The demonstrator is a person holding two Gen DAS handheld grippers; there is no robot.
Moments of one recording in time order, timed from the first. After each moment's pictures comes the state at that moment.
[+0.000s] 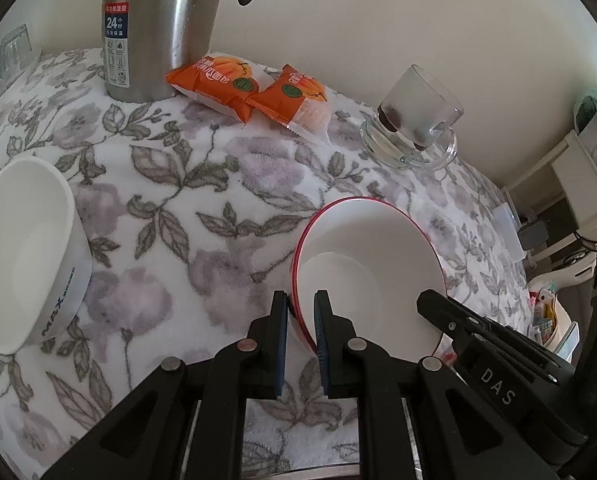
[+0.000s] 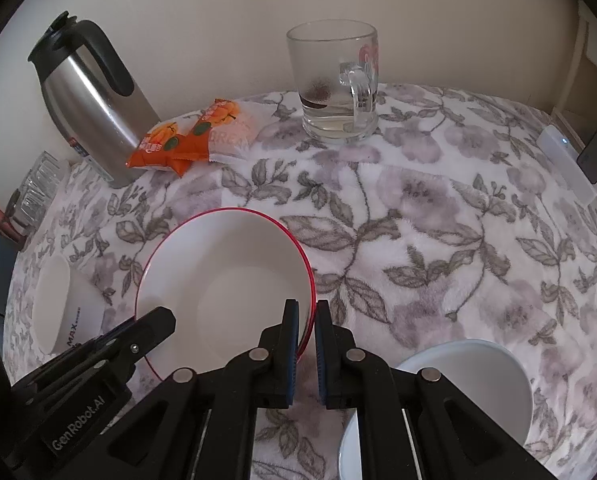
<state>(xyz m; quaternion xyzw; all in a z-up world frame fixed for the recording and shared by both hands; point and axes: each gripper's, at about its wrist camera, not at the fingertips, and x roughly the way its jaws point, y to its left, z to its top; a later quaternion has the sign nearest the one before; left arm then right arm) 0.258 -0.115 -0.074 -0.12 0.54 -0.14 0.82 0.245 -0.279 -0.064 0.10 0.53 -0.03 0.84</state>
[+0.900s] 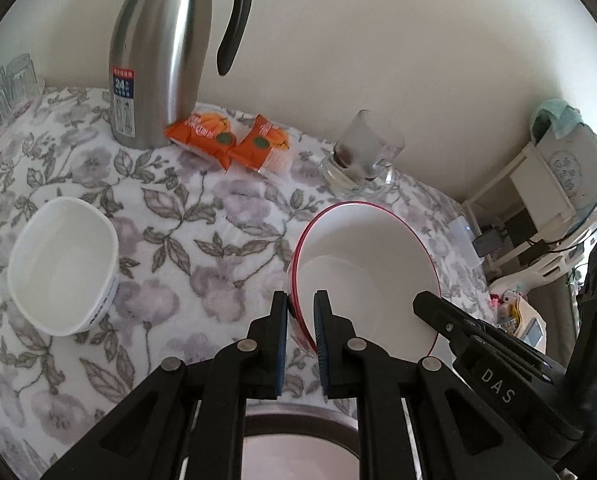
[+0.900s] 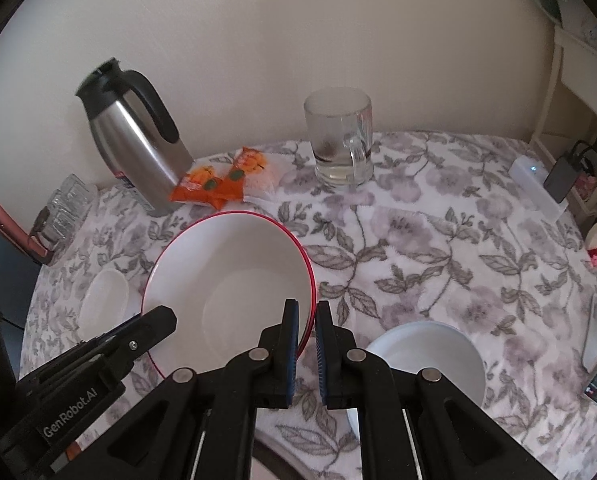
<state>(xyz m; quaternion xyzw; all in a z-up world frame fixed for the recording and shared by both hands) 0.224 -0.101 0.000 -0.13 0.50 -0.17 0.84 0.206 -0.270 0.014 0.11 0.48 -0.02 0.87</state>
